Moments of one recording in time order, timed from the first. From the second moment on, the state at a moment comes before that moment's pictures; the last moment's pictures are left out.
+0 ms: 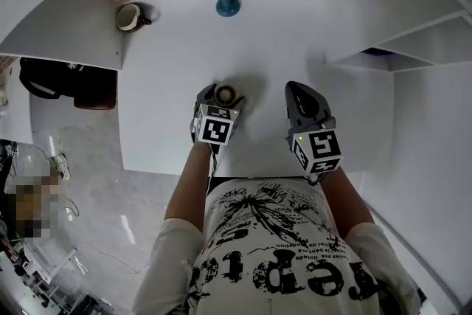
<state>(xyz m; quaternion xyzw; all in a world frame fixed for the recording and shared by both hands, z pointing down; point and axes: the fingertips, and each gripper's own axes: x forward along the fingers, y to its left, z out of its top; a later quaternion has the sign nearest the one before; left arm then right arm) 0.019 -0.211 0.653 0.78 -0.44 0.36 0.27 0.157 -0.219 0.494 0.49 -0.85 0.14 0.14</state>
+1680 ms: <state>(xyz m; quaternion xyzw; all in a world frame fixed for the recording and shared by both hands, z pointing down) -0.087 -0.169 0.289 0.90 -0.42 0.04 0.00 0.065 -0.169 0.328 0.55 -0.83 0.04 0.06</state>
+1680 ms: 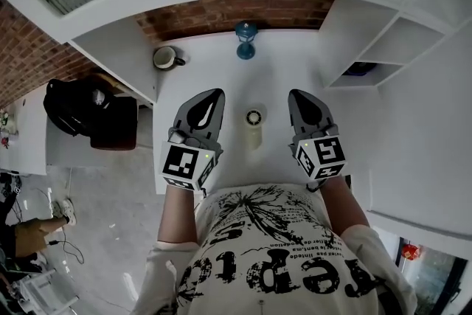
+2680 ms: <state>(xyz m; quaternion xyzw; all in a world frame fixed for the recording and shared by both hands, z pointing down) -0.114 -0.170 0.265 0.90 -0.43 0.00 -0.01 0.048 -0.155 0.292 0.50 -0.86 -0.02 0.04</state>
